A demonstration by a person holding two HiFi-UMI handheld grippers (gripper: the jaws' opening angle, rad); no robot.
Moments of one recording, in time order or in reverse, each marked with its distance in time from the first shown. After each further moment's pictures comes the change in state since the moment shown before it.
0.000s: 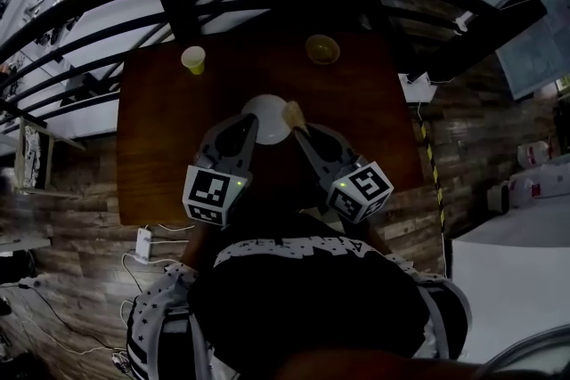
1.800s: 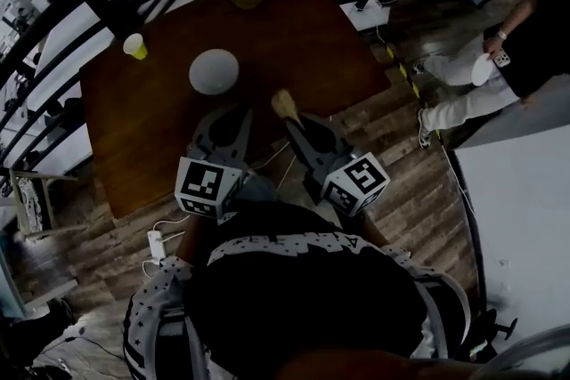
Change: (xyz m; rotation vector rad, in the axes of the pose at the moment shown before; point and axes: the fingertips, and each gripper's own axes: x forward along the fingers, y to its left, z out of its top) left arm -0.058 -0.166 -0.011 0.070 0.035 -0.313; right arm -0.174 0.060 -0.038 0.063 -0.124 -0.270
